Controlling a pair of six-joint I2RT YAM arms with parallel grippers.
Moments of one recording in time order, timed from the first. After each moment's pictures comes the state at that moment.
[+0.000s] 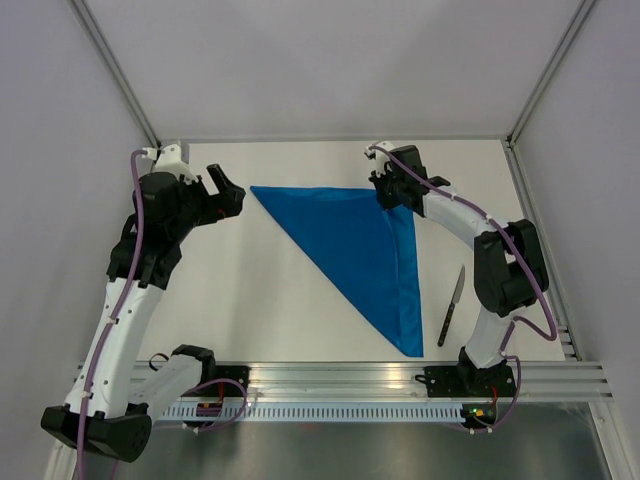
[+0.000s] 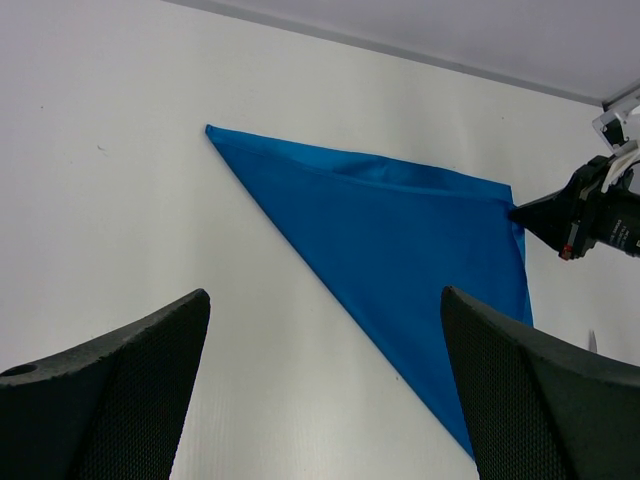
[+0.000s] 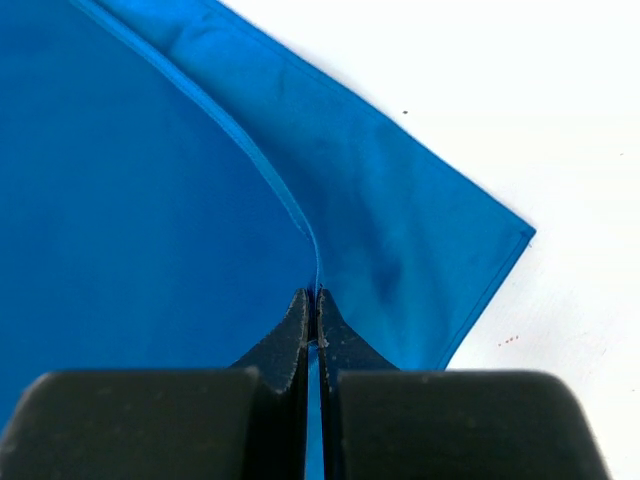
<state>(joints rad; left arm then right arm) -0.20 0.95 1.17 -0.57 0.01 -0.38 0.36 1.82 1.34 -0.26 -0.07 -0.14</state>
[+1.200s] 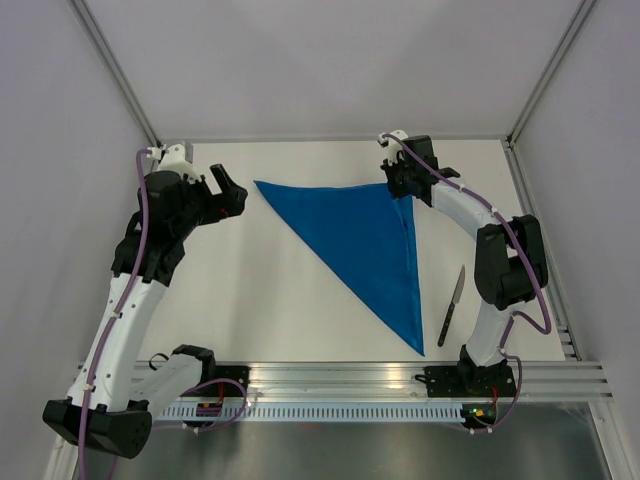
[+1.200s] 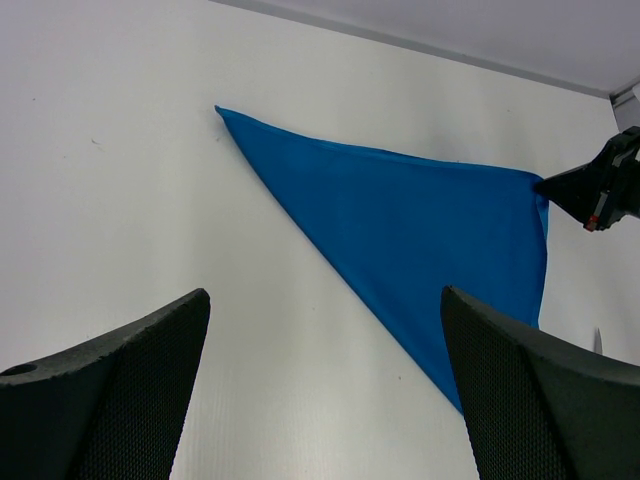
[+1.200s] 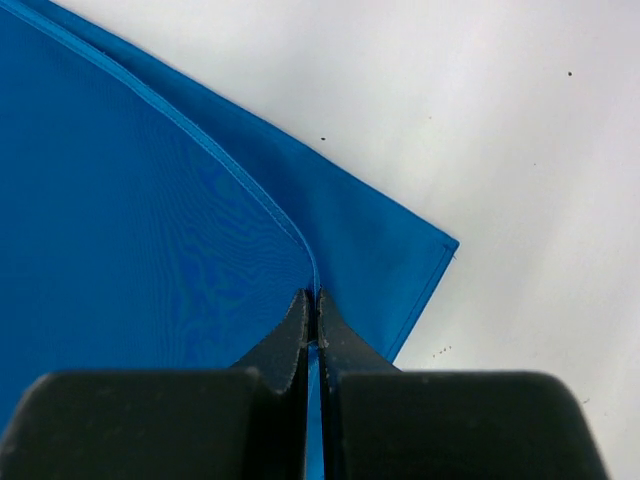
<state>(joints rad) -0.20 0.98 1.15 -0.54 0.01 -0.38 0.28 1.87 1.42 -0.27 -0.07 -0.15</state>
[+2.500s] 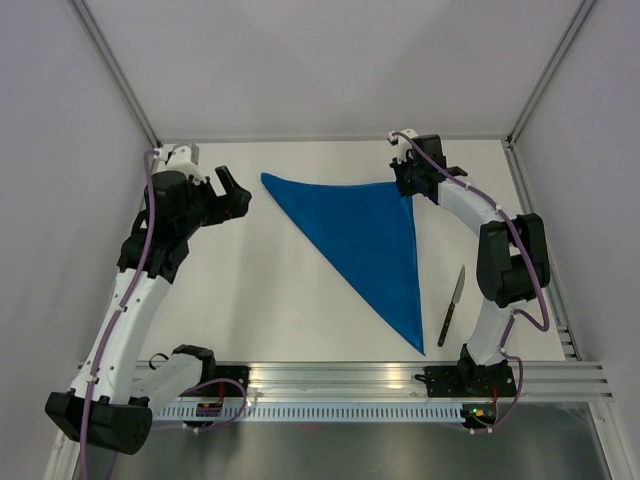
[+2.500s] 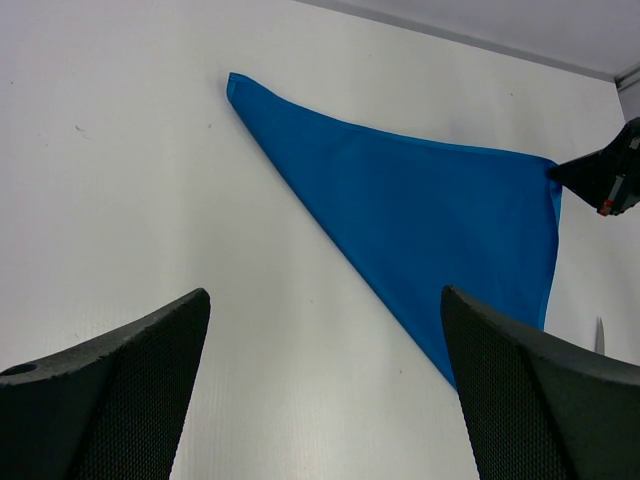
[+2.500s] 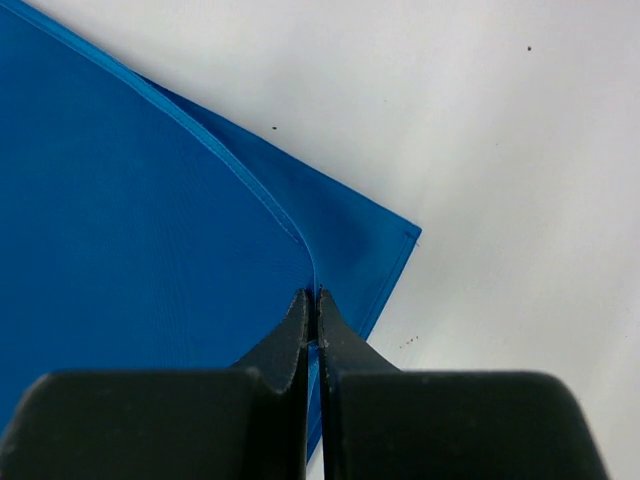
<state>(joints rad) -0.20 1.00 1.12 -0.52 0.04 -0.38 0.23 1.87 1.41 -0.27 -0.07 -0.16</state>
